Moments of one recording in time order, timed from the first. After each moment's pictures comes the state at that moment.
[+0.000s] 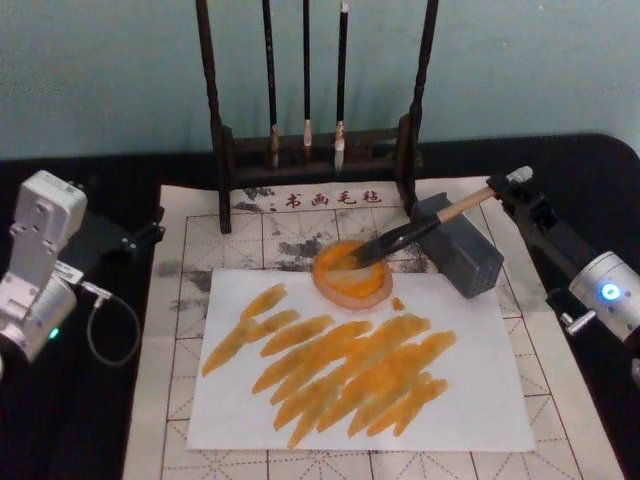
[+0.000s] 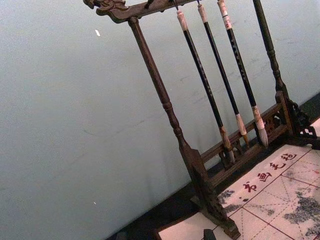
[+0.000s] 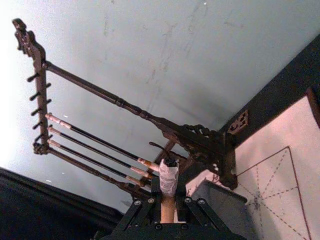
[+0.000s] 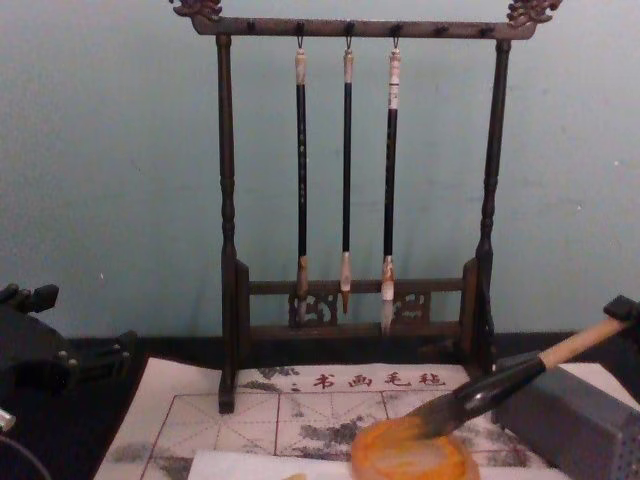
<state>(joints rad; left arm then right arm) -0.20 0.60 0.45 -1.41 -0.25 -0.12 0.03 0.31 0.38 -0.22 -1.07 1.41 0.31 0.54</state>
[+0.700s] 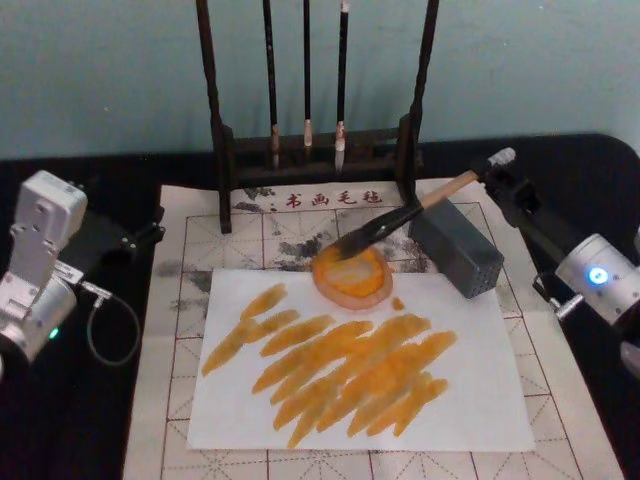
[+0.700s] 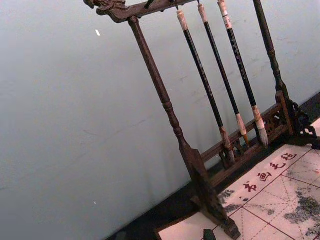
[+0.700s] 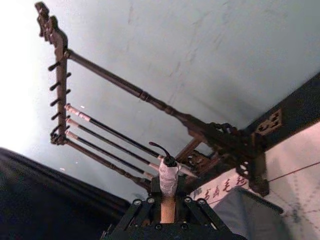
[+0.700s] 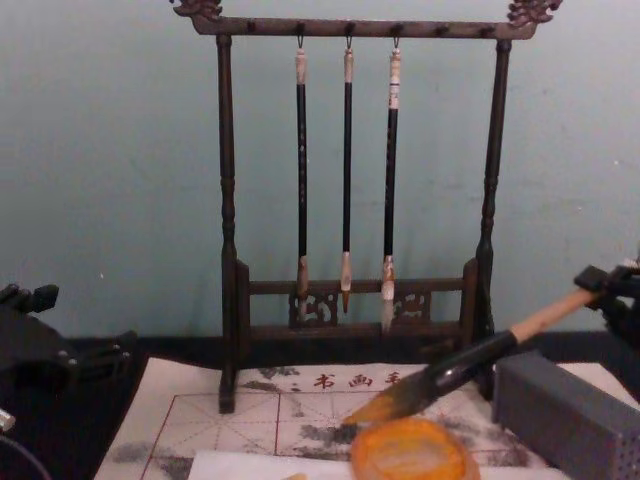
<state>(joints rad) -0.20 0.60 0.45 -1.41 -0.25 -0.12 0.03 0.35 0.39 -0.29 -1.07 1.43 0.31 0.57</state>
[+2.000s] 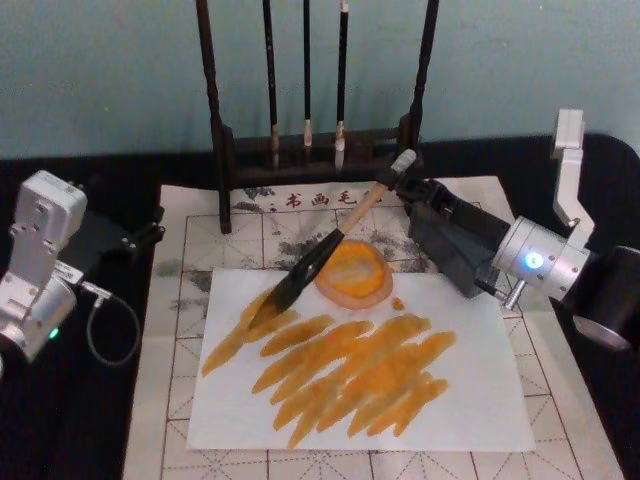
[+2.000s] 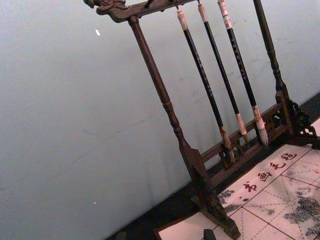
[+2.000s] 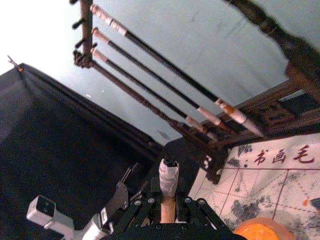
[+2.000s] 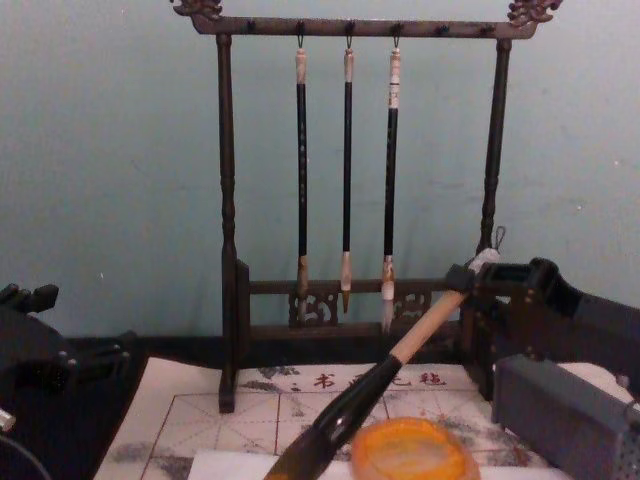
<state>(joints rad) -0.20 0.60 0.45 -1.41 -0.25 -0.12 0.03 0.55 0.40 -0.57 -0.96 1.35 0.38 0.75</state>
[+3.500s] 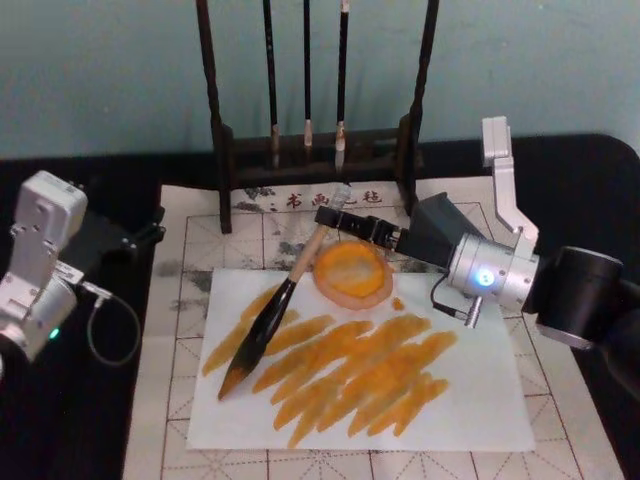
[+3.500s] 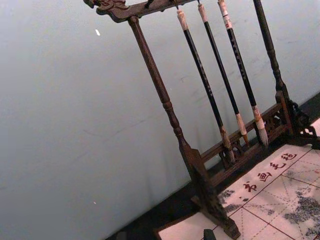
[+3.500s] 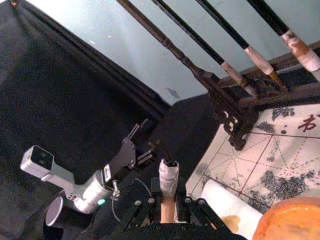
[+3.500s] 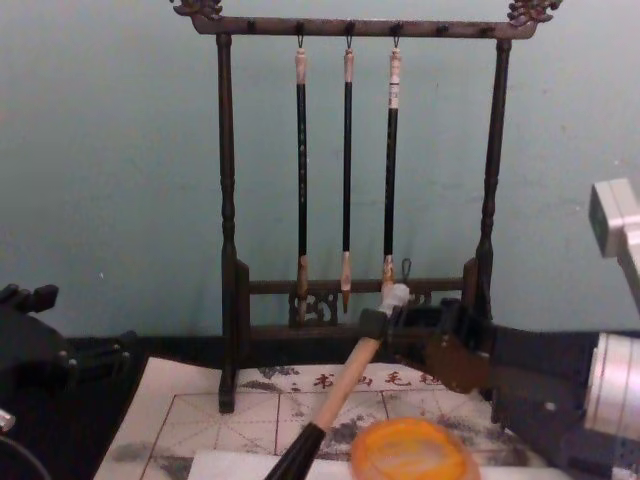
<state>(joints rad) -0.20 0.60 0.45 -1.41 -0.25 -0.12 0.03 0.59 0.38 -0.72 -0.98 1.27 0.38 0.77</state>
